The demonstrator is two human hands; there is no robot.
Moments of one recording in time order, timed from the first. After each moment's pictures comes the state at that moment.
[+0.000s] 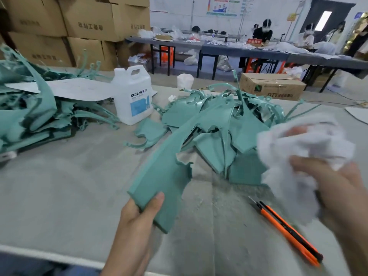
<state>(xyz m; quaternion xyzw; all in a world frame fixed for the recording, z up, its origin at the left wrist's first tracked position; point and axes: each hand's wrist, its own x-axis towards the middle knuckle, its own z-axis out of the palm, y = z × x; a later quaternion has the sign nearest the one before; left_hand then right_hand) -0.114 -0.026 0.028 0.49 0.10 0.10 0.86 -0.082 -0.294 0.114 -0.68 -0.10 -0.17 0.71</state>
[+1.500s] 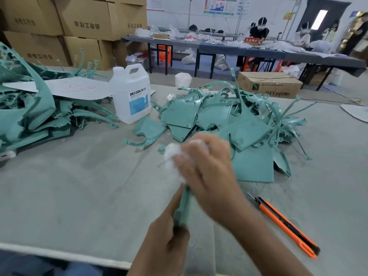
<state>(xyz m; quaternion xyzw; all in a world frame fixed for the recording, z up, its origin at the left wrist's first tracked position) -0.146 -0.056 0.062 0.88 -0.08 0.15 0.44 -0.068 -0.166 0.099 -0.84 -0.29 -0.29 0.34</state>
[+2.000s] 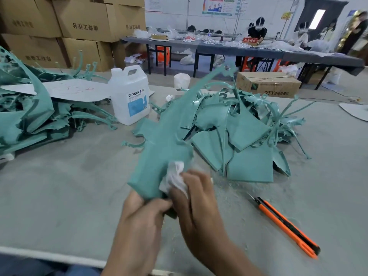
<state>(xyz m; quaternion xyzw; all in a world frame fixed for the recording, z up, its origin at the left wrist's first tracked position) -0.126 -0.037 0.072 0.51 0.00 0.09 0.86 -0.093 -0.151 0.034 -0.82 -0.25 -0.25 0.45</state>
